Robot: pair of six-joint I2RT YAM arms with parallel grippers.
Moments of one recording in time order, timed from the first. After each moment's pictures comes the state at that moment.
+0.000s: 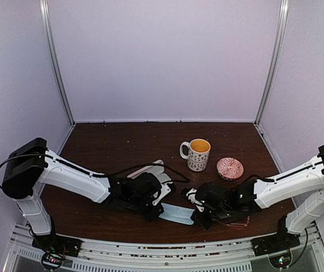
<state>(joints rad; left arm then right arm) -1.18 1.78 0.92 -0.08 -0.05 -0.18 1.20 1.46 0.66 -0.21 0.10 0.40</state>
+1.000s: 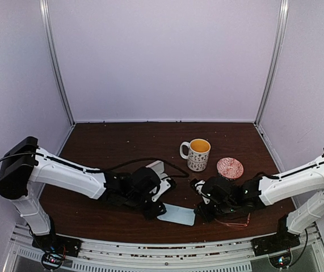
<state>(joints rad) -1.17 1.73 0.95 -0.16 -0.02 -0.20 1.13 1.41 0.62 -0.19 0.15 0.50</state>
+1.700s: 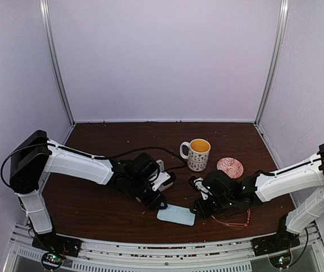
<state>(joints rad) -1.02 1.83 1.07 -0.24 0.25 -0.14 1.04 1.46 0.62 -0.09 0.01 0.51</state>
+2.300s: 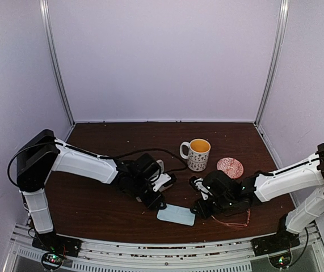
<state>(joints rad) -1.00 1.89 1.10 -0.26 0.27 -0.11 1.03 1.47 0.62 -0.08 0.00 0.50</state>
